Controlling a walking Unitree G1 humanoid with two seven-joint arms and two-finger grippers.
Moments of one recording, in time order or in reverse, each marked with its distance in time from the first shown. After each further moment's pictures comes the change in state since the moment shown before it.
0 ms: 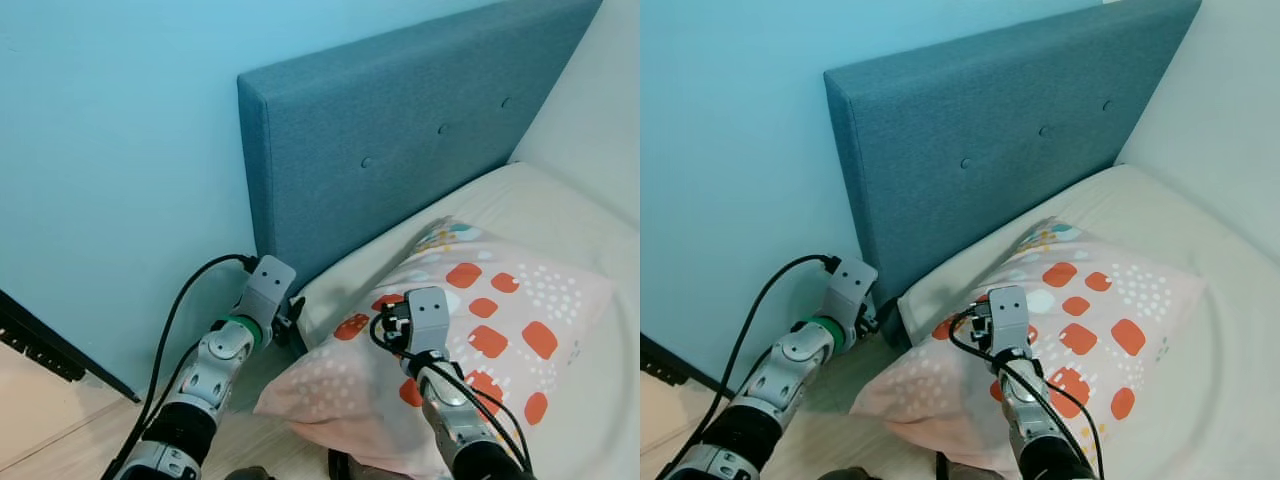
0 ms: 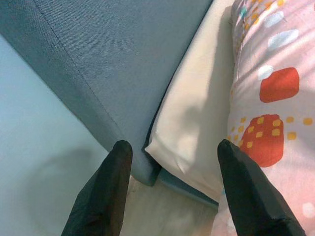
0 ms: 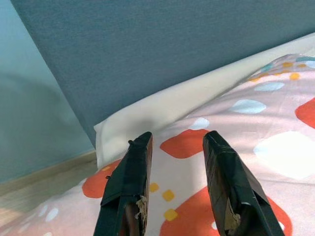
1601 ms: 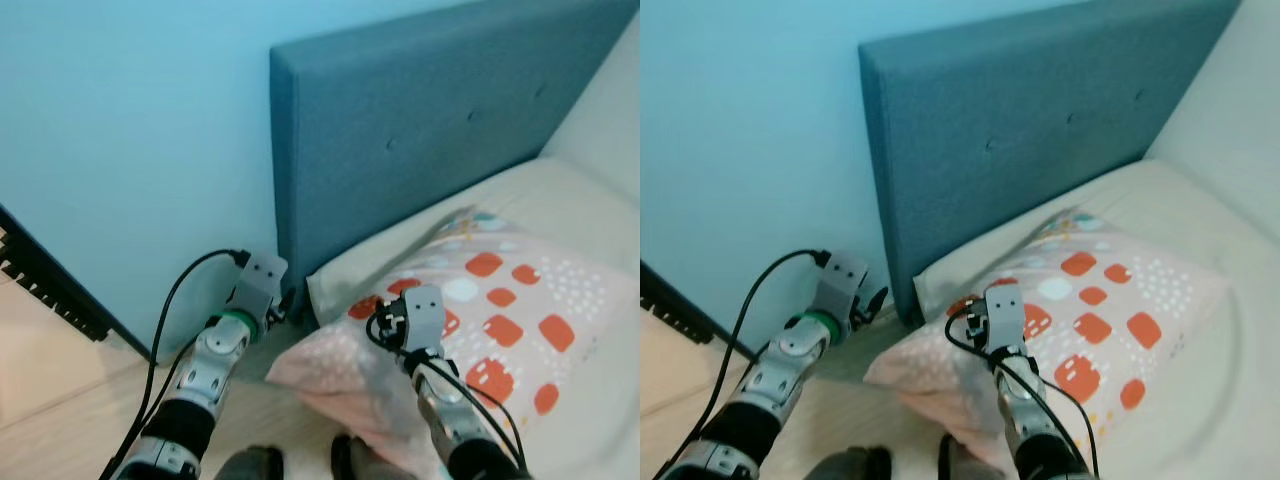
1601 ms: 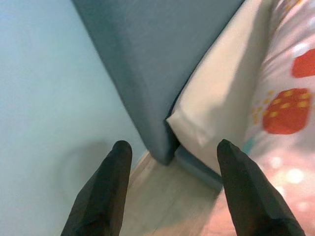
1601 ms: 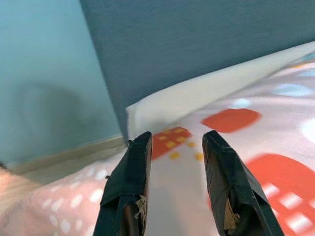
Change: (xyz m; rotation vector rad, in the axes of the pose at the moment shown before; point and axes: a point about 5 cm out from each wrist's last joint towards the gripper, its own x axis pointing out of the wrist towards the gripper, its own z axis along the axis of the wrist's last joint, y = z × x) left arm 0.001 0.006 0.005 -0.027 -0.016 0.091; right arm 0.005 0.005 0.007 0.004 -0.021 0.030
